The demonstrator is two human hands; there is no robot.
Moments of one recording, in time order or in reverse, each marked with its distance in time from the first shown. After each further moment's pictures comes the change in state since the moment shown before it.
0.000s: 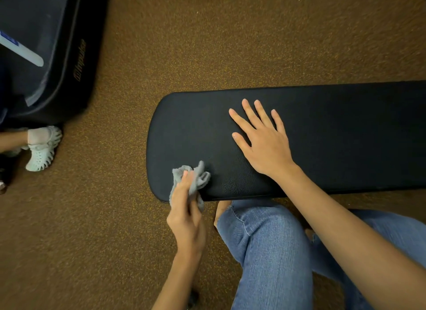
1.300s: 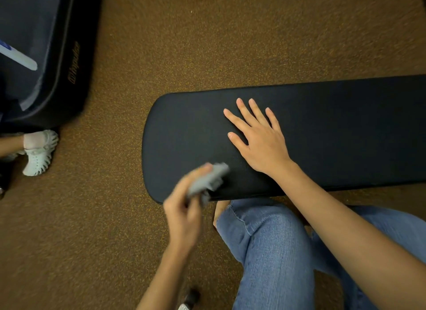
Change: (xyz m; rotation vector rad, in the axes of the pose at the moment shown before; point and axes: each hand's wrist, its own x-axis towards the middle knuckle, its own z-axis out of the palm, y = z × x) left_hand 0.027 0.032 -0.010 -0.280 -0.237 -0.034; right_hand 0.000 0.002 -0.004 0.074 -0.019 -0.008
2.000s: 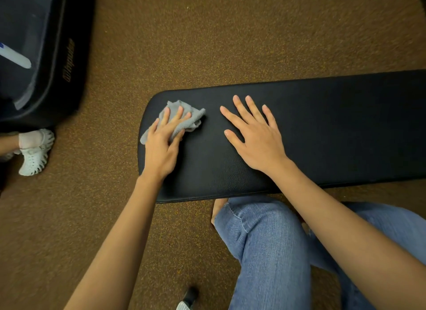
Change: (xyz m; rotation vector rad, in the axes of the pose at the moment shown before) left_hand 0.132 -0.059 -0.020 0.497 -0.336 0.152; right_hand 0.000 0.000 0.002 -0.012 0.007 0.003
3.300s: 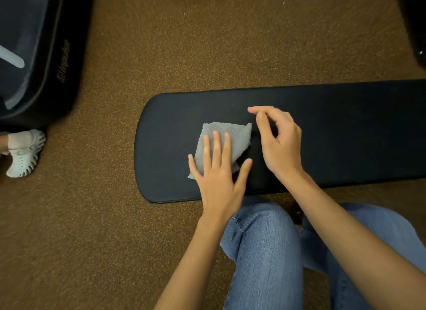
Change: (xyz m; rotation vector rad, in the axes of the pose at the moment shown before) left_hand -0.066 0.125 0.082 0.150 0.077 -0.159; right_hand -0.027 0.002 -0.045 0.708 0.496 0.197
